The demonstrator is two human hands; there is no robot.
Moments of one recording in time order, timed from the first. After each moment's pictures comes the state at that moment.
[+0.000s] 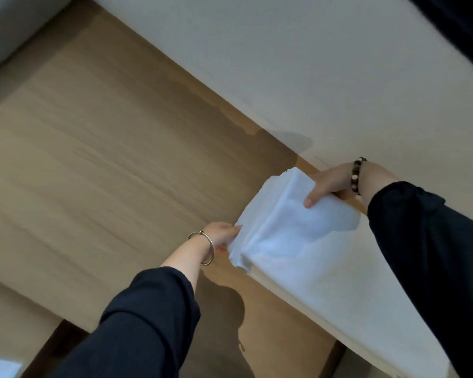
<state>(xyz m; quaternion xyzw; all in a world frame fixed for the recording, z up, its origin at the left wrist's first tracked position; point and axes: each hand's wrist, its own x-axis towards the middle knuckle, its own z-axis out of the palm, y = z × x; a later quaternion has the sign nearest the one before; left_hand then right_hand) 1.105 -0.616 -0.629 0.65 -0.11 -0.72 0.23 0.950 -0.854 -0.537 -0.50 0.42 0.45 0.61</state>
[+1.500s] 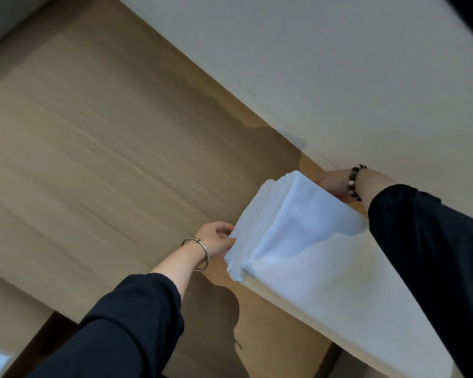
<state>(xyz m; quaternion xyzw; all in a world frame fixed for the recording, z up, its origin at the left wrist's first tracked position) 1.101 -0.587 -0.652 0.67 -0.16 -0.68 0.26 0.945 -0.841 -0.551 -0.53 0.52 0.42 0.53</state>
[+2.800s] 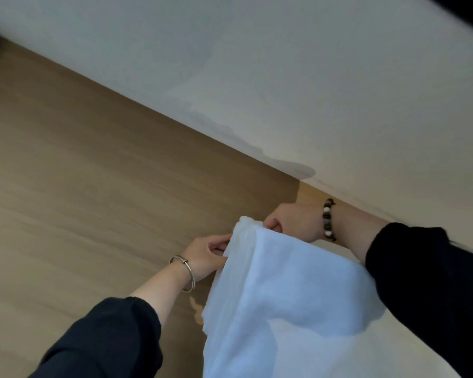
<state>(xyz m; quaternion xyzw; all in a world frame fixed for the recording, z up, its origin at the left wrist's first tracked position) 1.110 -0.671 -0.692 0.62 -0.26 -0.70 0.26 0.954 -0.837 -0.580 -0.74 0.32 0.39 0.45</state>
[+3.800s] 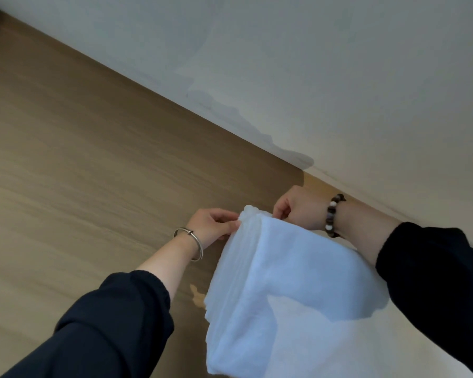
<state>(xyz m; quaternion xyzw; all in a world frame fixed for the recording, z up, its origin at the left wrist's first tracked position) 1.117 -0.704 -0.669 0.65 -0.21 -0.67 0.29 0.957 -0.834 -0.570 -0.68 0.47 0.32 0.46</state>
